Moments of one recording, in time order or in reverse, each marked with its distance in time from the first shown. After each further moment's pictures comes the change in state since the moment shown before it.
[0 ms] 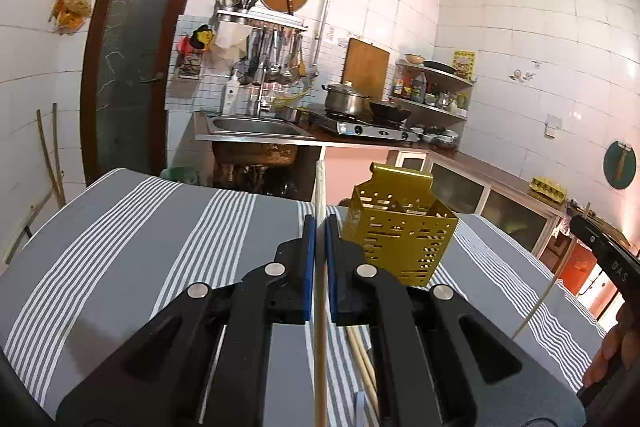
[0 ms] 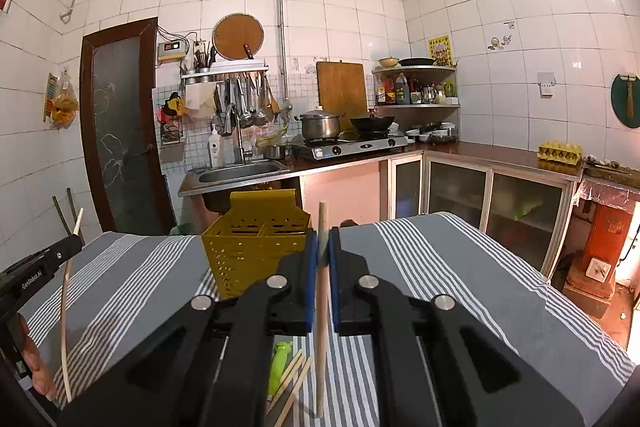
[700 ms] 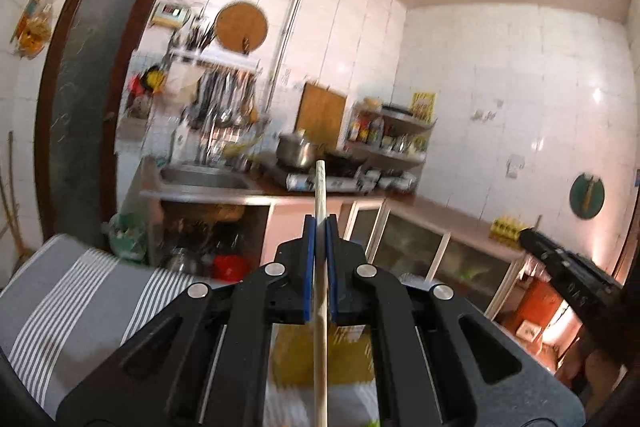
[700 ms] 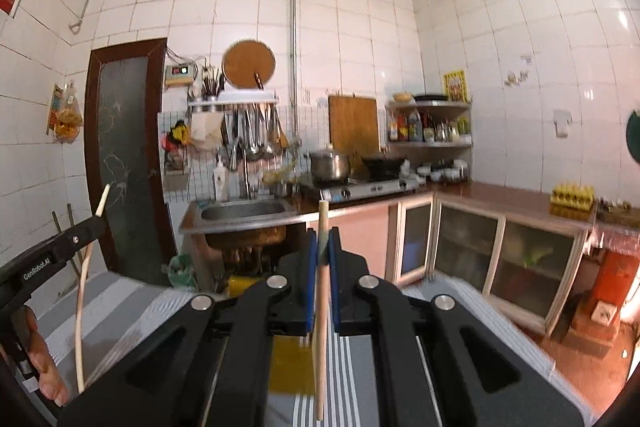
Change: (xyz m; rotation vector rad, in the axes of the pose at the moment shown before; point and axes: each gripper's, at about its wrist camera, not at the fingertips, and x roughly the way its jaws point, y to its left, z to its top) left arm 0.052 -0.052 0.113 -0.004 -0.162 -0.169; right arm 0.054 0.016 0.111 -0.052 -0.118 0.033
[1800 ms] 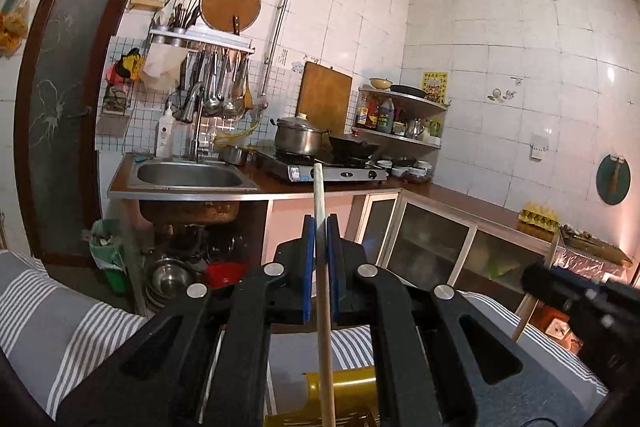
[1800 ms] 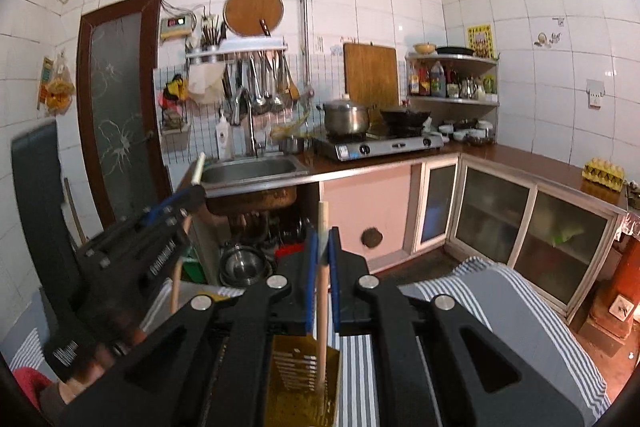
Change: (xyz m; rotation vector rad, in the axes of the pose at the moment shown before) left arm 0.204 0.013 -0.044 0.025 0.053 0.021; right arm 0.170 0.018 -0.042 0.003 0.199 0.042
